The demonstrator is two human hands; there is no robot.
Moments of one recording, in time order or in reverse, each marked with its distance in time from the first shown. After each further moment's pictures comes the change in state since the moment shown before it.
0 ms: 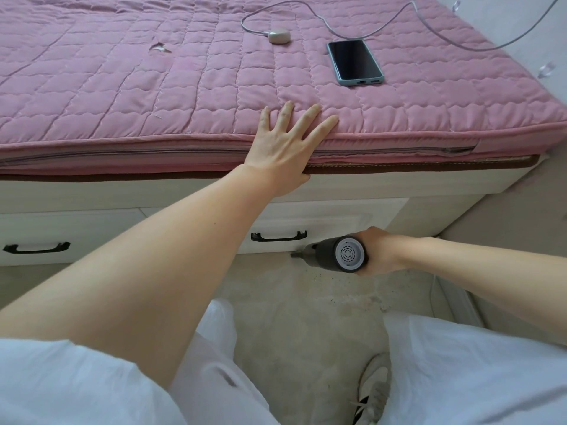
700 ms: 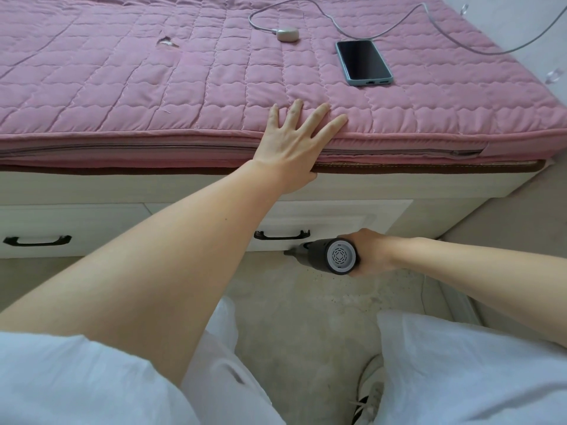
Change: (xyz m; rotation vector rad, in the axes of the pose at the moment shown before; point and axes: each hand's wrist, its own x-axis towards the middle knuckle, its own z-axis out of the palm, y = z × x) left_hand -0.001 0.000 -0.003 -0.017 -0.012 0.002; right_hand 0.012 -0.015 0.003 -0.043 -0.019 -0.030
